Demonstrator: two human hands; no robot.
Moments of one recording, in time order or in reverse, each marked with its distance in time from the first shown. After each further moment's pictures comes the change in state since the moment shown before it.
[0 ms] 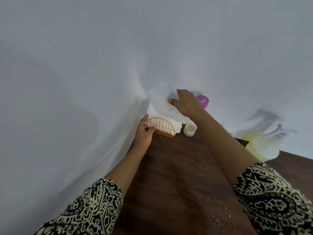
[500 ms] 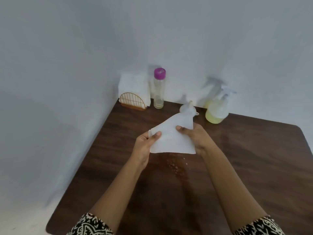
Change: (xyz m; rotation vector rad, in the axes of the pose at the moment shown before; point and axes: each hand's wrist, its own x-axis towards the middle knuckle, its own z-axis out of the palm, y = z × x) left_hand -0.220 0.026 0.073 -0.465 -0.267 -0.388; right_hand -0.253 0.107 -0.026 1.043 -0.010 0.559
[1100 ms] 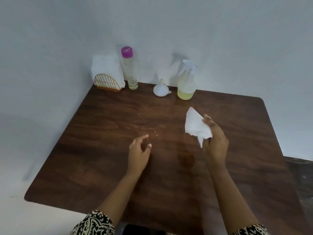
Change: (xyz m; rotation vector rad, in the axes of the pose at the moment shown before) left_hand -0.051 -0.147 0.031 0.893 0.221 0.398; right_hand -0.109 0.095 -0.137 -0.715 0.743 -0.756
